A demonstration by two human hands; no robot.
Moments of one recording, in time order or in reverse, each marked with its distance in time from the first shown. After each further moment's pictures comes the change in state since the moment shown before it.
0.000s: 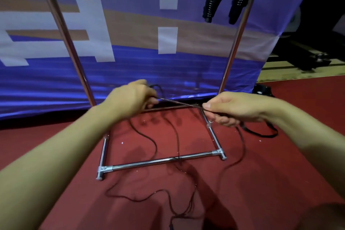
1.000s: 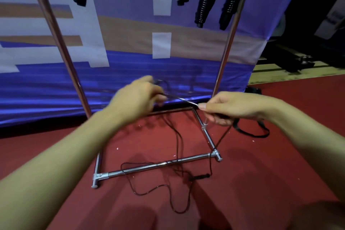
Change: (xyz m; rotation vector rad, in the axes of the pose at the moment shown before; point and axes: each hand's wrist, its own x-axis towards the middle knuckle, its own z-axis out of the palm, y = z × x) left_hand 0.001 0.024 -0.012 -0.176 0.157 0.090; right_hand -0.010 -0.014 -0.001 -0.179 0.090 -0.005
